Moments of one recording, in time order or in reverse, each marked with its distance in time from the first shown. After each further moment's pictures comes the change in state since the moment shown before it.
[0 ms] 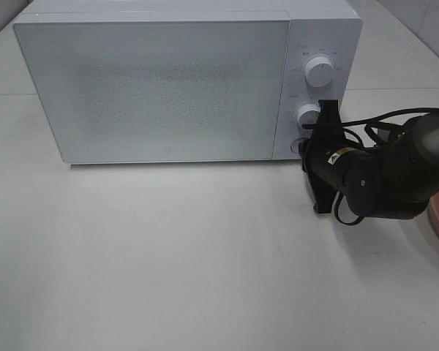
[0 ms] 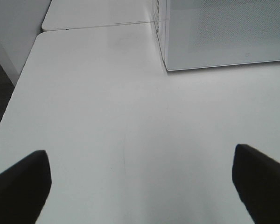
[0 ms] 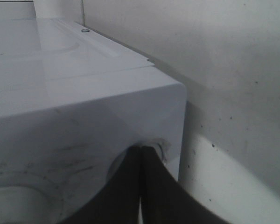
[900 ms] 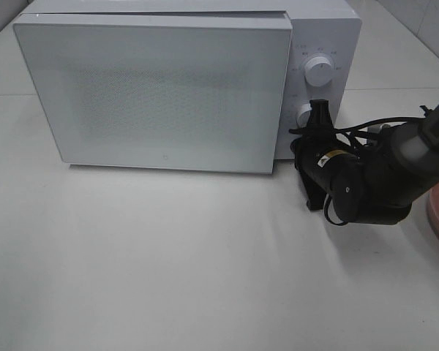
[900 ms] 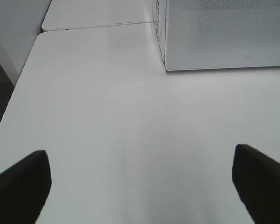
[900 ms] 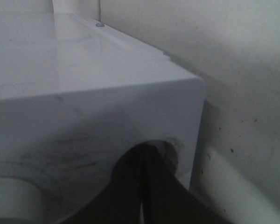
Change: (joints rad) left arm 0.000 0.000 0.000 0.000 0.000 0.000; right arm 0.015 0.071 -0.052 0.013 -0.107 -0.030
